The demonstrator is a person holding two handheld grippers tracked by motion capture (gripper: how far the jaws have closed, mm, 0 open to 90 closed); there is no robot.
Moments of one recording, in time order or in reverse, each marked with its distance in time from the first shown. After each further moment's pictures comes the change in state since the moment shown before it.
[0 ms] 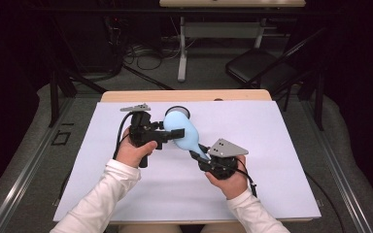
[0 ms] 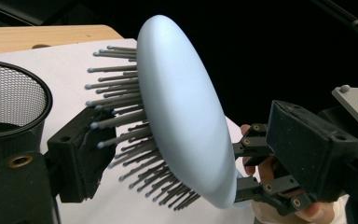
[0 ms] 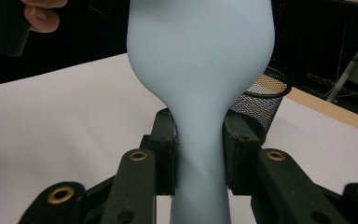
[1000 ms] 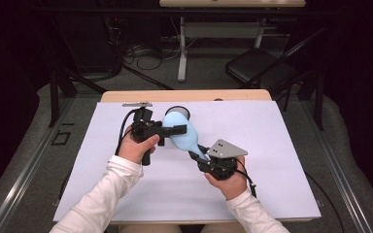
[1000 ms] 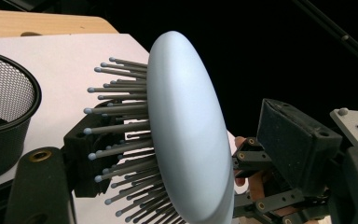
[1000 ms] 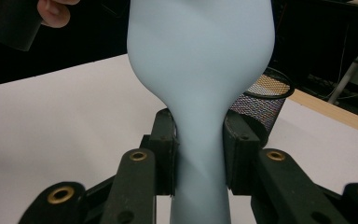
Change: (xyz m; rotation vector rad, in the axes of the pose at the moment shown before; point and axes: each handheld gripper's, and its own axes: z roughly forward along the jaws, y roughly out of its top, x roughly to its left) left arm 0.006 0.007 0.005 0.007 -0.033 -0.092; right arm 0.002 0.000 0.000 -0.002 0.005 -0.004
